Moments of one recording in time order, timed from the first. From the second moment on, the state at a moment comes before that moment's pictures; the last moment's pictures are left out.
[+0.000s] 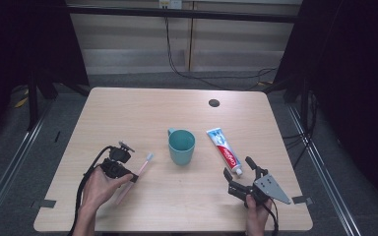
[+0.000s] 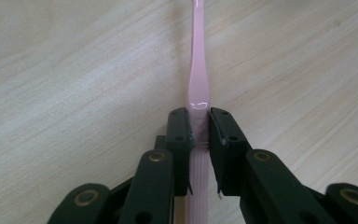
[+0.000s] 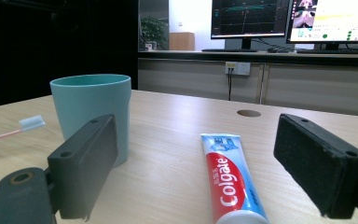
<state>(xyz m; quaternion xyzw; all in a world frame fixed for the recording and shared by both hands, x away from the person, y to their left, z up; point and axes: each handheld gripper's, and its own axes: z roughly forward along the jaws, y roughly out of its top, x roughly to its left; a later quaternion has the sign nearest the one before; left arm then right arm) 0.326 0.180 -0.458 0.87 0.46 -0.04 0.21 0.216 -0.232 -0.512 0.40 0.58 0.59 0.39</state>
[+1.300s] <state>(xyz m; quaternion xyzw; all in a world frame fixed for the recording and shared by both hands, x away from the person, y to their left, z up) 0.310 0.202 -0.429 0.79 0.43 0.03 0.43 0.216 -0.232 -0.512 0.40 0.58 0.59 0.39</state>
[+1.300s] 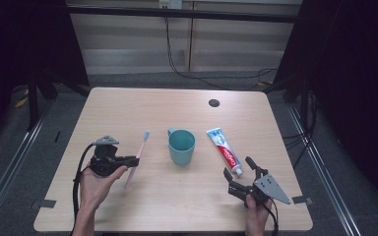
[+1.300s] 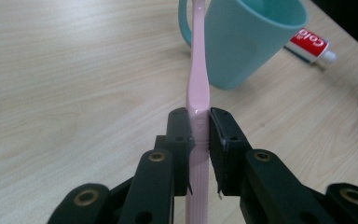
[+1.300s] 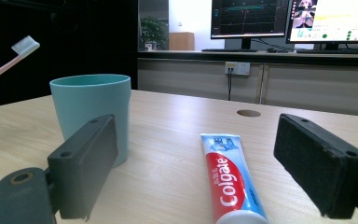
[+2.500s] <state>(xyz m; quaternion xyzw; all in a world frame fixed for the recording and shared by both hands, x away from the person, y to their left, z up) 0.292 0.208 -0.405 0.70 0.34 0.15 0.60 0.216 -0.232 -0.512 0.40 0.58 0.59 0.39</state>
